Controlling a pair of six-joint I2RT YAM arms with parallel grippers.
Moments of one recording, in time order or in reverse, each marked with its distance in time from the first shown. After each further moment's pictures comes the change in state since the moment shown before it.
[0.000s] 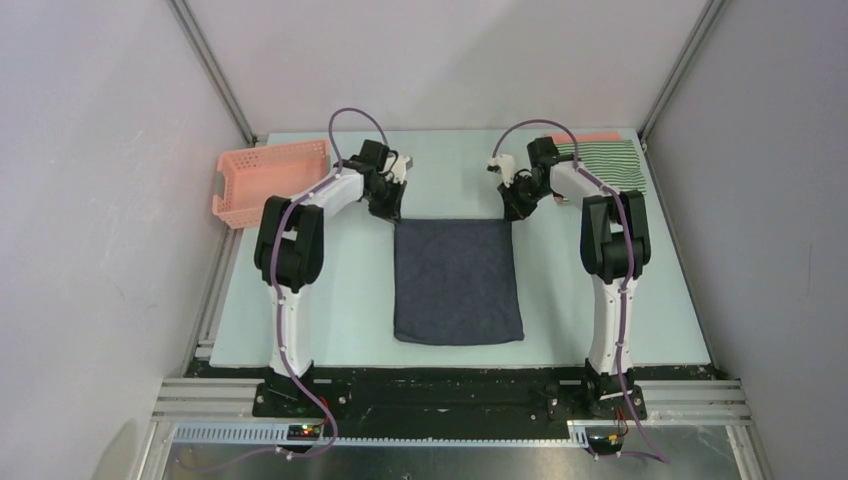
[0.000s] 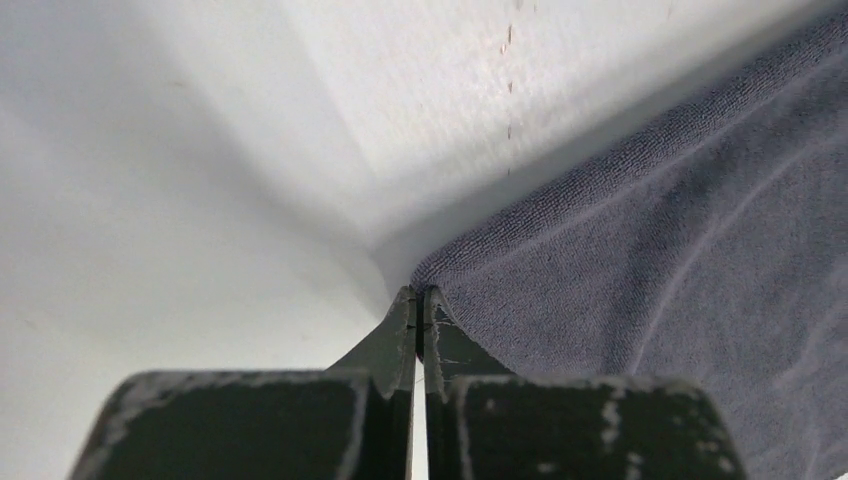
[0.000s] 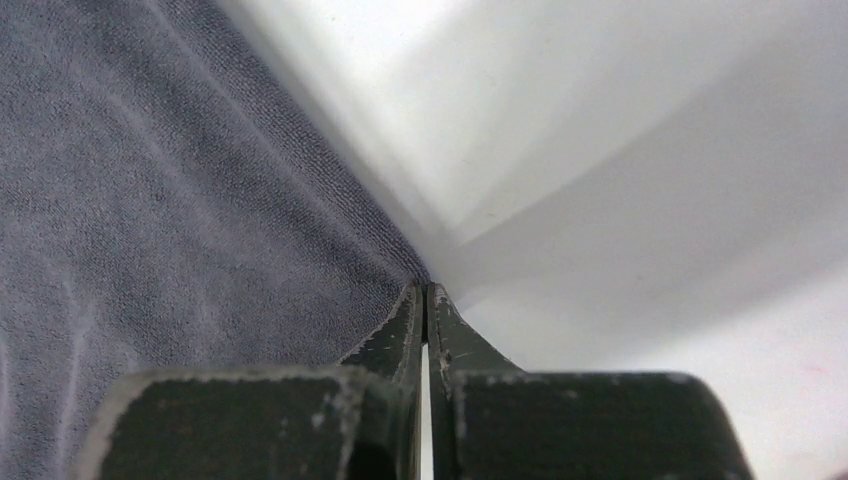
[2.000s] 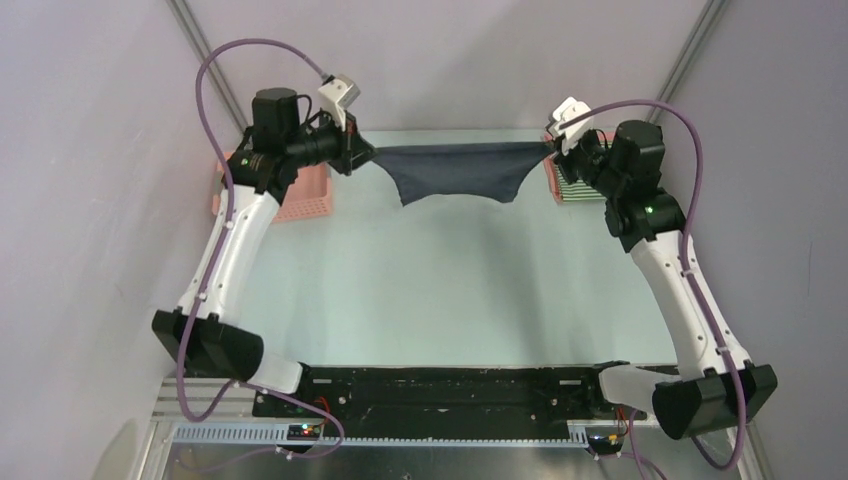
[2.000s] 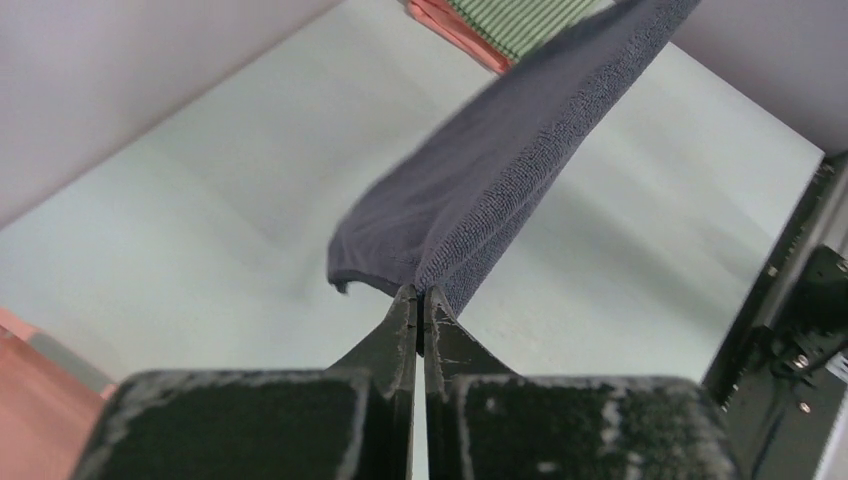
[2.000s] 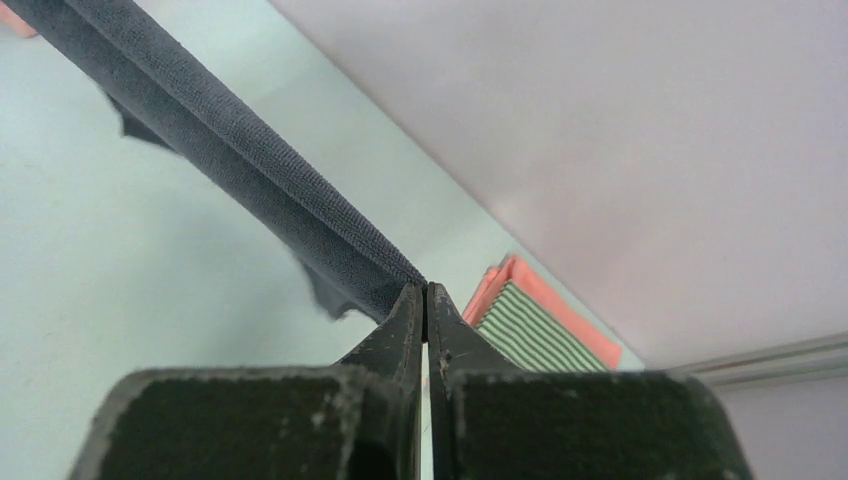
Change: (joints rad) left arm 0.113 -0.659 0.060 -0.006 0.367 0.121; right arm 0.010 -0.991 -0.374 0.437 0.176 0.088
